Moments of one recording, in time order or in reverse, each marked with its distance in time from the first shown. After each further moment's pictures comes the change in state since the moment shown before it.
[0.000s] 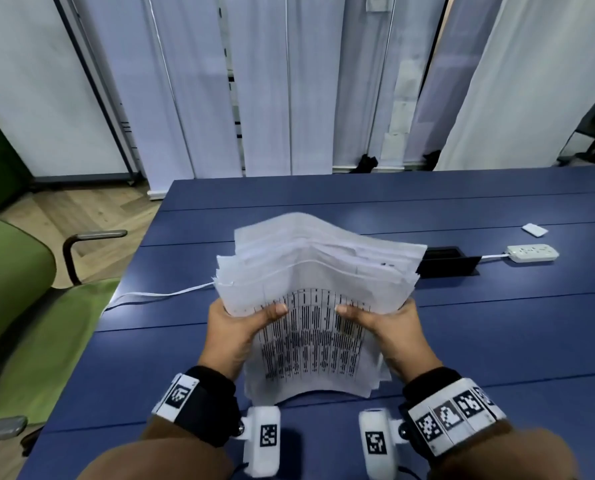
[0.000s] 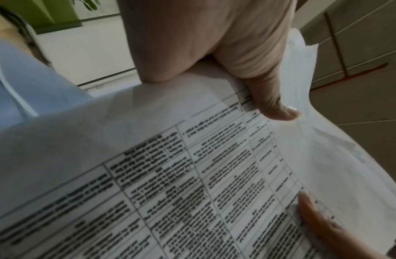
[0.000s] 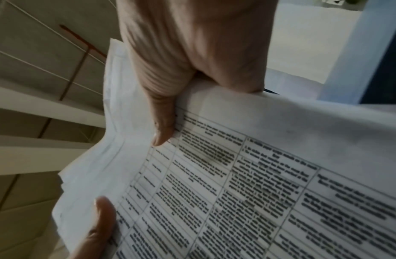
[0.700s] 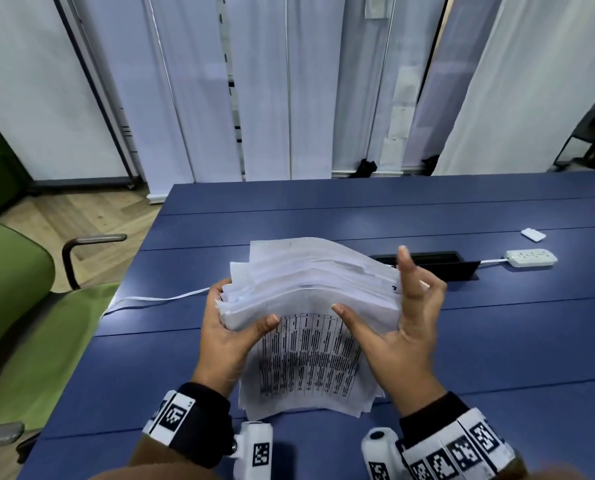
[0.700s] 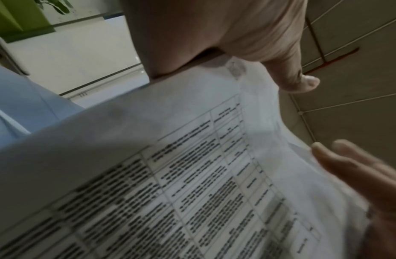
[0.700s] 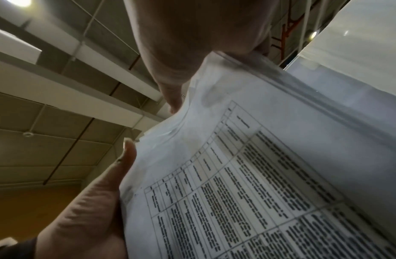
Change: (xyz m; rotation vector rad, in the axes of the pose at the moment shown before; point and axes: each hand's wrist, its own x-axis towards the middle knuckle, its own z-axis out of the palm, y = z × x) left_hand -0.010 0.011 -0.002 -0.009 0.037 0.122; right_hand -0.021 -0.008 0.009 -0.660 0.242 -0.718
